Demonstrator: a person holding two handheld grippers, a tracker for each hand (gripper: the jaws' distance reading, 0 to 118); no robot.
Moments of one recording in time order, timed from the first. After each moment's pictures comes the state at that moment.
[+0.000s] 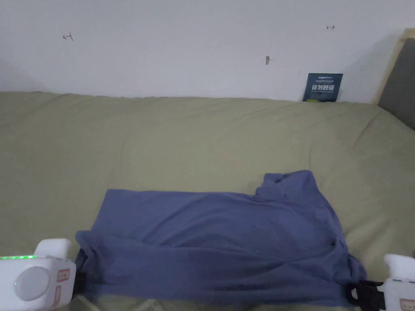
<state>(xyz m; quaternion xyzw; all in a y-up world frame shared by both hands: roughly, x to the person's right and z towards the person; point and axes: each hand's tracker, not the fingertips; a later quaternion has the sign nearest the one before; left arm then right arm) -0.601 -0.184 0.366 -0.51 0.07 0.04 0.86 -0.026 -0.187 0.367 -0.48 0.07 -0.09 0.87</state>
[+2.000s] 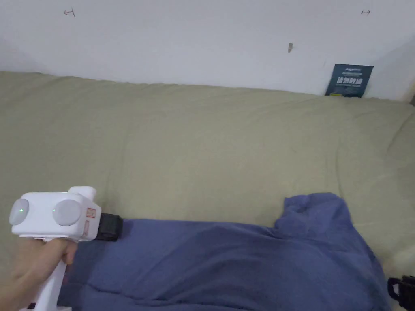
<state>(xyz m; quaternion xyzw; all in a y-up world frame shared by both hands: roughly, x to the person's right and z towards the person) -0.612 -0.199 0.180 -0.51 0.05 0.05 0.85 -0.020 -0.194 0.263 -0.45 0.00 -0.04 0.89</state>
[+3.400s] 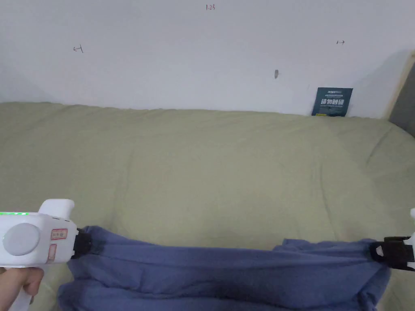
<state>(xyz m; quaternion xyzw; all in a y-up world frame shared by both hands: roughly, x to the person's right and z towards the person) -0.634 -0.125 0.297 -0.45 0.01 0.05 0.89 -0.005 -0.108 0.290 -0.43 0.08 -0.05 0.90</state>
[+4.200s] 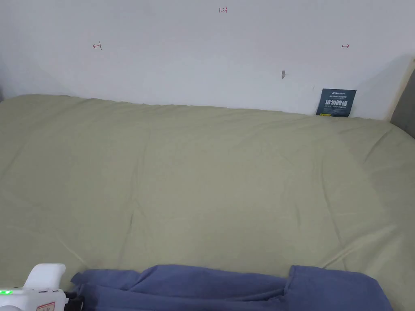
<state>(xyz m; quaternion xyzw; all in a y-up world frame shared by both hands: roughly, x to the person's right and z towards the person) -0.647 -0.197 0.443 -0.48 0.01 0.08 0.87 0.000 -0.188 0.434 -0.49 0.08 -0.06 0.87</state>
